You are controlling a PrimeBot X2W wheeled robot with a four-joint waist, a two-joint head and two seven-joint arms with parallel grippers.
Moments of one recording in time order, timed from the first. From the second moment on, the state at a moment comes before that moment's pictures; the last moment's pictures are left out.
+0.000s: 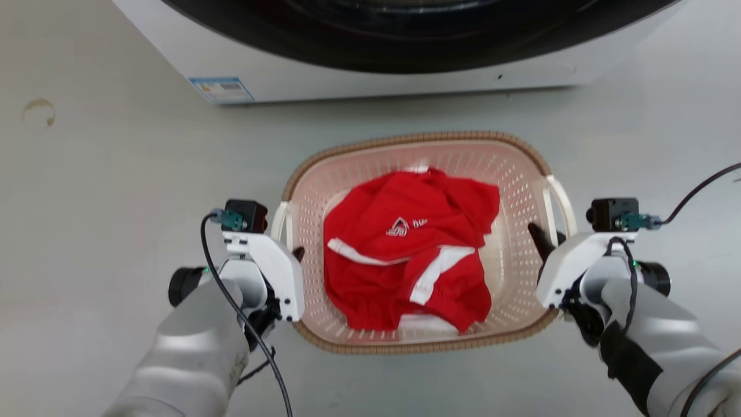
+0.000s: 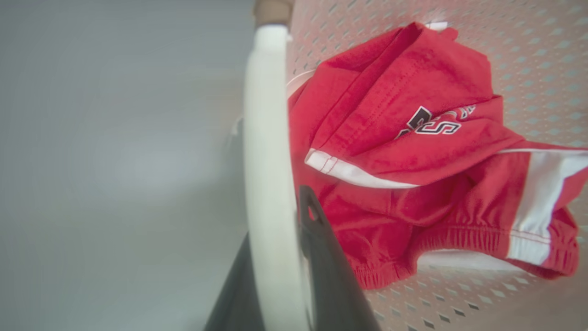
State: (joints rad) left arm -0.84 0.07 -0.93 1.24 -1.01 -0.14 0.09; right arm -0.78 0.06 1.29 1.22 1.41 0.14 -0.20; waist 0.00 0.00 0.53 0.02
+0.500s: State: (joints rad) left arm -0.99 0.06 -0.94 1.25 -0.99 -0.14 0.00; right arm -0.94 0.05 1.25 1.24 1.36 0.14 -0.24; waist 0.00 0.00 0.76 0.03
